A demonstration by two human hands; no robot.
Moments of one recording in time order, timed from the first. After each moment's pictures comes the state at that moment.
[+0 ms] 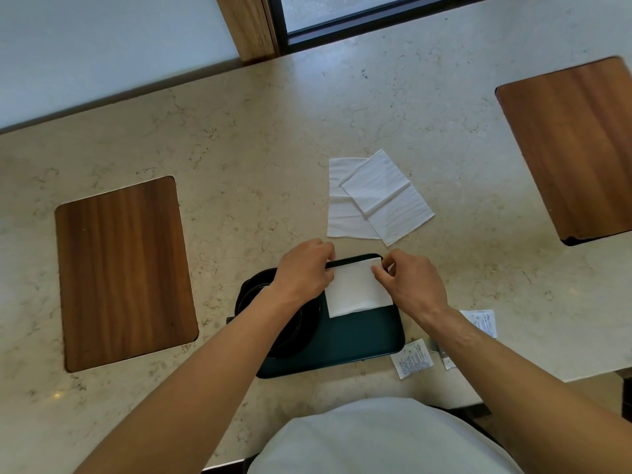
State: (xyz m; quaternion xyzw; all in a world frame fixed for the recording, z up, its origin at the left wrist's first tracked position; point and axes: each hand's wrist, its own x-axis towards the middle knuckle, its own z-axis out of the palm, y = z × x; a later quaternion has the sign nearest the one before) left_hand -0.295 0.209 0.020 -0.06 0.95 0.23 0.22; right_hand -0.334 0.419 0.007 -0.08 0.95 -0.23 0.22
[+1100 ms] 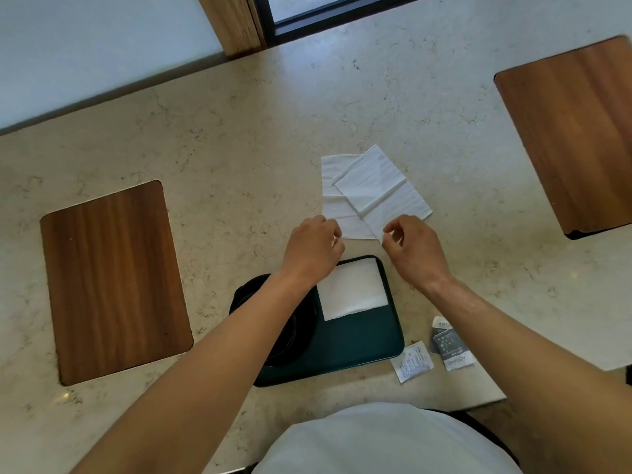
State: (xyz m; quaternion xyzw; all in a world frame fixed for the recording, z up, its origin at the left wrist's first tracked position) left_hand -0.336 0.223 0.013 -0.09 0.95 0.25 0.14; right_hand -0.384 0.421 -0.007 -0.08 0.93 -0.32 0.18
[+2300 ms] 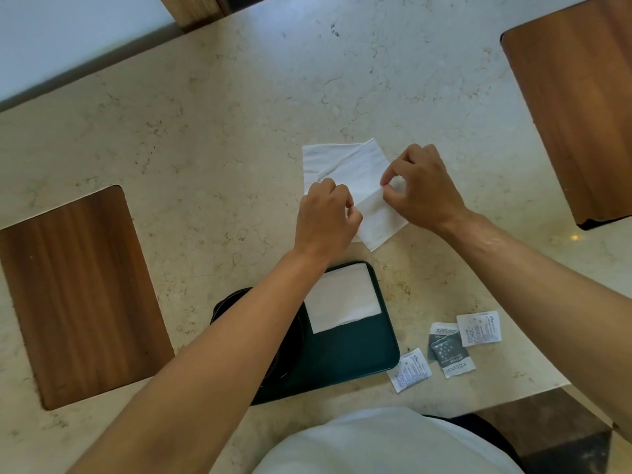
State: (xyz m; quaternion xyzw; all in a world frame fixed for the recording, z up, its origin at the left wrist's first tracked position) left_hand -0.404 0.257 -0.009 -0.09 0.96 0.26 0.05; right_hand -0.492 0.427 -0.025 -0.23 0.94 -0.23 0.11
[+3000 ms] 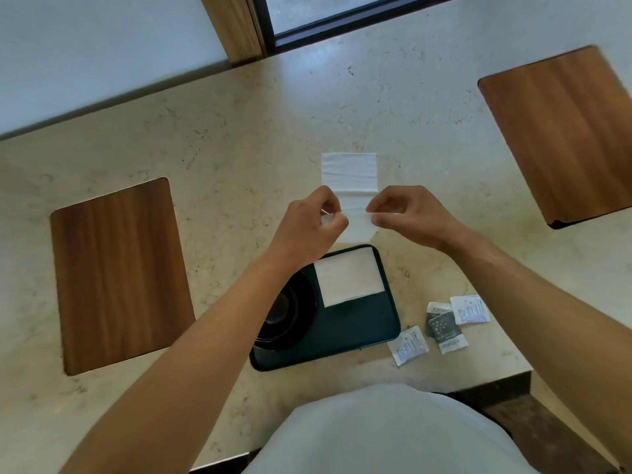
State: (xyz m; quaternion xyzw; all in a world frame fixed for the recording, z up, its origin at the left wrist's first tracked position) left_hand -0.326 0.214 0.073 -0.08 0.89 0.45 0.03; right_hand -0.417 0.427 0.051 -0.18 0.82 -0.46 0.29
